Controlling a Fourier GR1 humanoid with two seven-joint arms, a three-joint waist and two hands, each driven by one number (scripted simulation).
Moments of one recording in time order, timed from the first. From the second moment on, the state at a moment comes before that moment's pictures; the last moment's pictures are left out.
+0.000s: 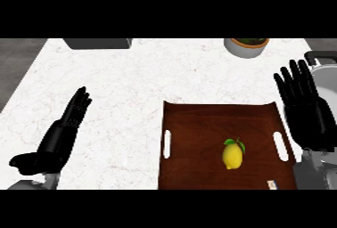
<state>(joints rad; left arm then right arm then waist) -0.05 0.48 -0.33 -1.62 0.30 0.27 -0.15 -0.16 -0.21 -0.04 -1.70 -0.41 -0.10 0.06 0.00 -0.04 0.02</state>
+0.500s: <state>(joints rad) -0.16 0.46 -0.19 -1.61 0.37 0.32 -0.10 -0.18 -0.59 -0.12 -1.63 -0.28 0.26 -0.03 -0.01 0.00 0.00</state>
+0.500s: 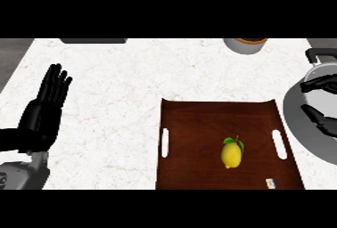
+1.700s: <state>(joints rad) -0.28 0.40 -0.11 -1.50 0.35 0.29 -0.03 -0.07 -0.77 0.10 -1.79 0.38 0.46 -0.19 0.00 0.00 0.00</state>
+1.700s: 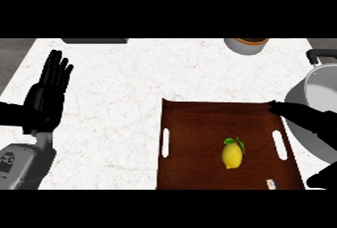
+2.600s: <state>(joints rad) -0.28 0.32 -0.03 -1.50 0.27 0.22 0.00 -0.06 -0.50 0.26 -1.74 0.66 0.49 -0.06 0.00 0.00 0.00</state>
